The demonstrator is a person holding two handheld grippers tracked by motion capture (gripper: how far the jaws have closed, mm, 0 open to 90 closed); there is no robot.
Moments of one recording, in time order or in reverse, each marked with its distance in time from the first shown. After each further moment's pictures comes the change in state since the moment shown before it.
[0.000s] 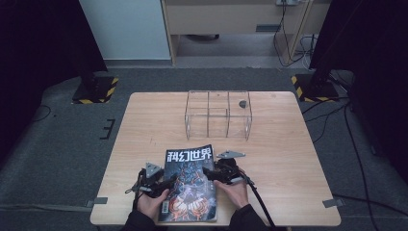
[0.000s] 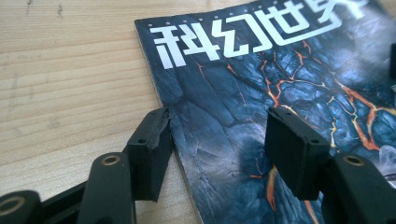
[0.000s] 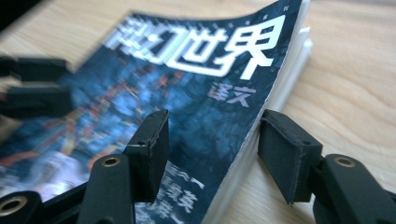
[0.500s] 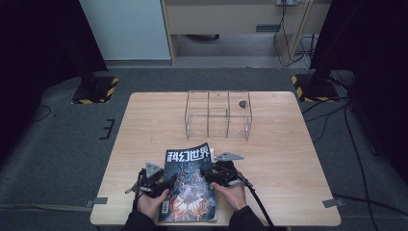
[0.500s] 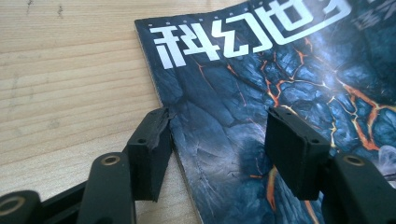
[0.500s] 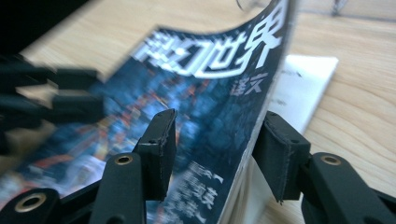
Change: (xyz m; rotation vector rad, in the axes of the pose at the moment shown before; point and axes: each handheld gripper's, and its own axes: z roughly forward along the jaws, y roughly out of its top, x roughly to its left) left arm 0.000 0.000 0.000 0.000 0.001 0.001; right arm 0.011 -0.002 -0.002 -0.026 0.023 -0.017
